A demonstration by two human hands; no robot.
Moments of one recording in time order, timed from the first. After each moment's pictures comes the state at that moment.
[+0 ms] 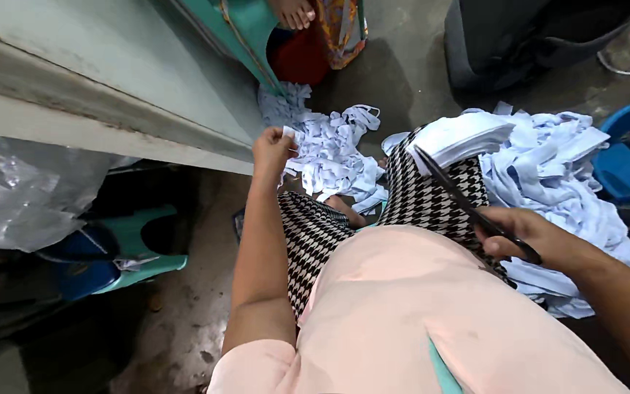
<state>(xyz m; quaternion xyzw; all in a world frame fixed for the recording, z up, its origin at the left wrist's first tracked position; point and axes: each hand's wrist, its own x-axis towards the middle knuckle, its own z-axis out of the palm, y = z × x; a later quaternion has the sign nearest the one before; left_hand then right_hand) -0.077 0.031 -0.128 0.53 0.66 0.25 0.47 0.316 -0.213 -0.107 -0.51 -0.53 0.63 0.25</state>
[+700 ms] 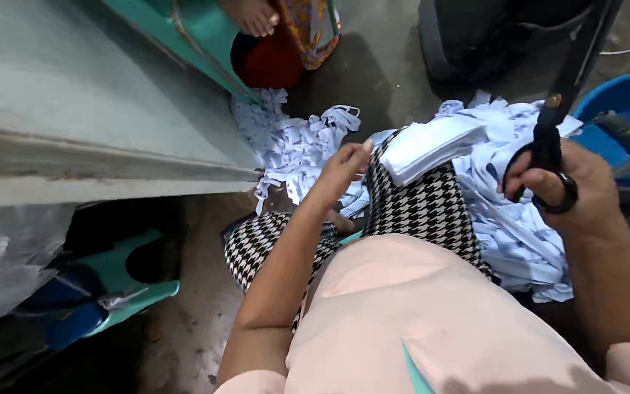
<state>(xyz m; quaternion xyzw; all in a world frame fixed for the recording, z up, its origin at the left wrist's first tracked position) 0.063 -0.009 -0.130 0.57 0.46 0.12 0.67 0.356 -0.177 -0.098 -0.59 -0.47 0.42 0.50</state>
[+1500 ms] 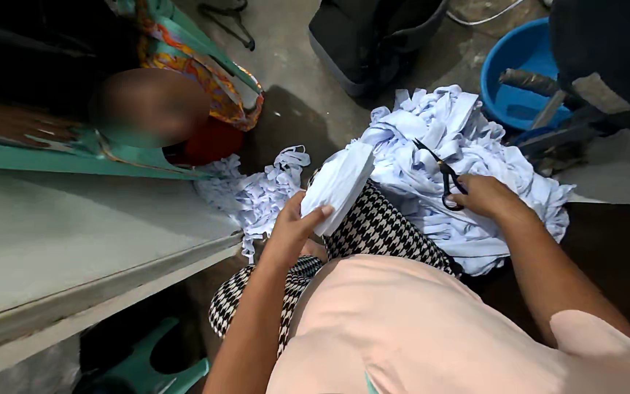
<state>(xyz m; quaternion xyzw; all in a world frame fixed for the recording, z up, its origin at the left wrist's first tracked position) 0.123 -0.037 -0.086 0.54 0.47 0.06 0.70 0.438 -0.249 -0.195 -0.86 -0.30 0.42 0.04</state>
